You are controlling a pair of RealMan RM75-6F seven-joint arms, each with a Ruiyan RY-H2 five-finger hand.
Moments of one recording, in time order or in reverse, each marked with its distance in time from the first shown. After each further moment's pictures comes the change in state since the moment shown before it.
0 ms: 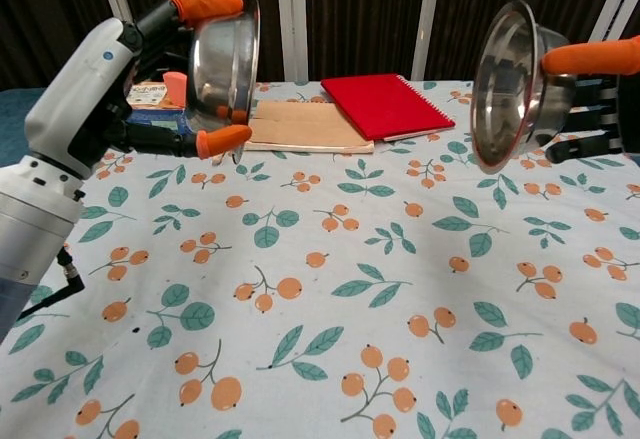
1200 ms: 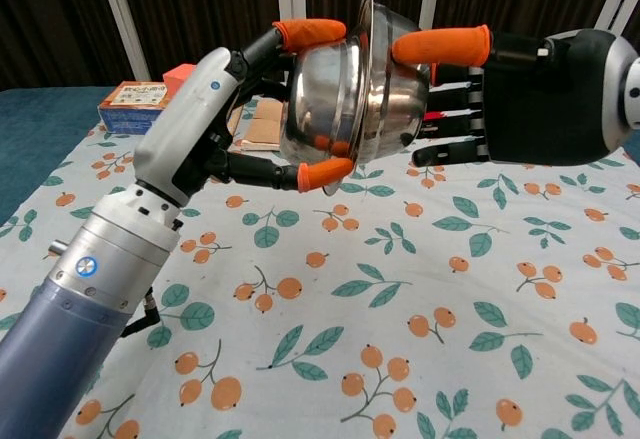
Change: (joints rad) left arm -0.098 -0.173 -0.003 0.136 0.014 -0.033 -0.047; right arm 0.137 -0.166 0.062 -0.167 0.444 0.034 -0.387
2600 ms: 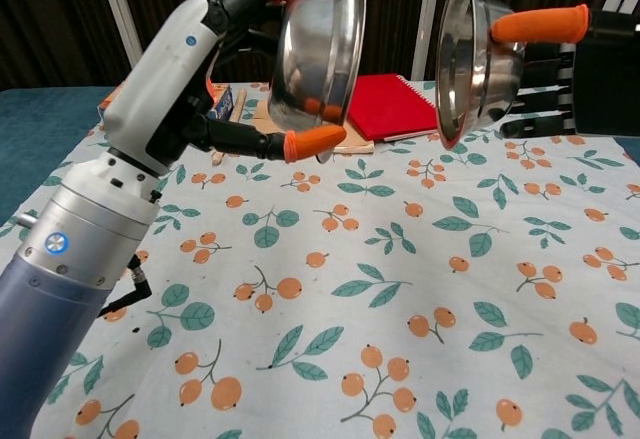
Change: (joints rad) left arm -0.028 0.076 0.009 -0.085 0.032 0.071 0.080; right arm -0.169 0.094 0.118 0.076 -0.097 -0.114 0.082
